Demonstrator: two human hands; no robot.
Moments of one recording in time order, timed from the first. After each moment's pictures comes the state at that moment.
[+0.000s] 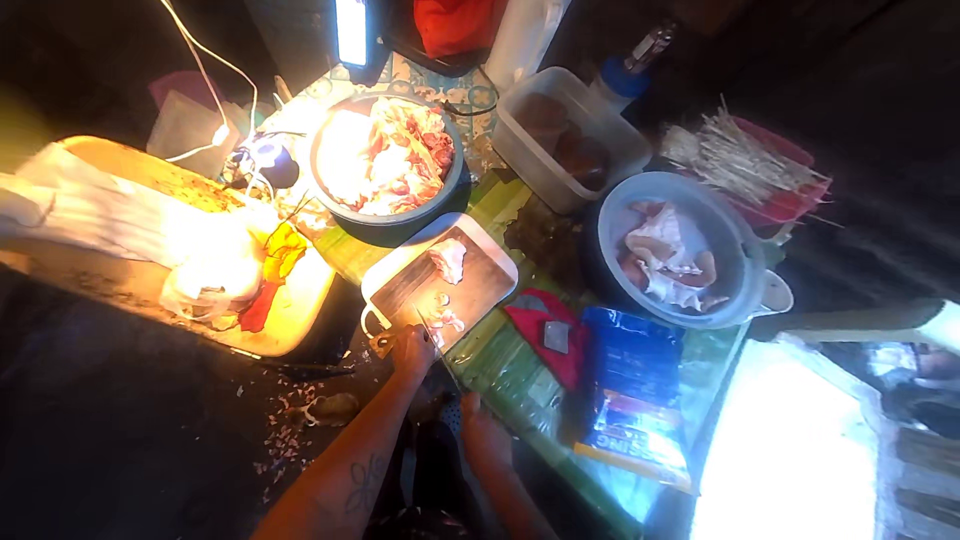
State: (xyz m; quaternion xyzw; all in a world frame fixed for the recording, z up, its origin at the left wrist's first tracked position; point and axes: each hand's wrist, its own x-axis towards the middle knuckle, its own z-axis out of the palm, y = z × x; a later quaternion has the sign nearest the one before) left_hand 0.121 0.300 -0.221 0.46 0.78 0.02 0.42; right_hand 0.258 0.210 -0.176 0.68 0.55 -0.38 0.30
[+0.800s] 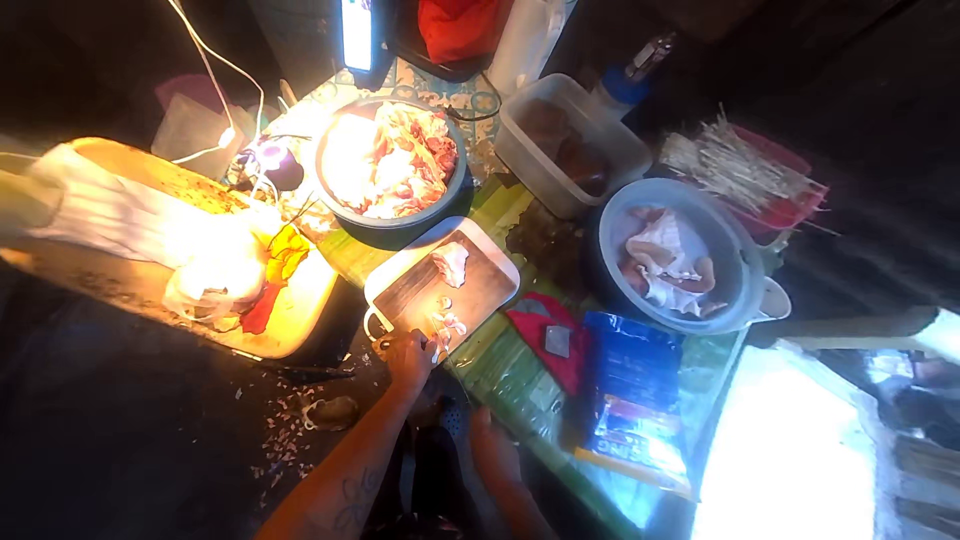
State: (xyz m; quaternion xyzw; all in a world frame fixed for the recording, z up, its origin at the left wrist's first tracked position) left_hand 0.117 0.288 -0.221 0.46 0.79 0.02 0.40; right_hand 0.278 0.196 -0.191 0.69 0.52 -0.42 0.27
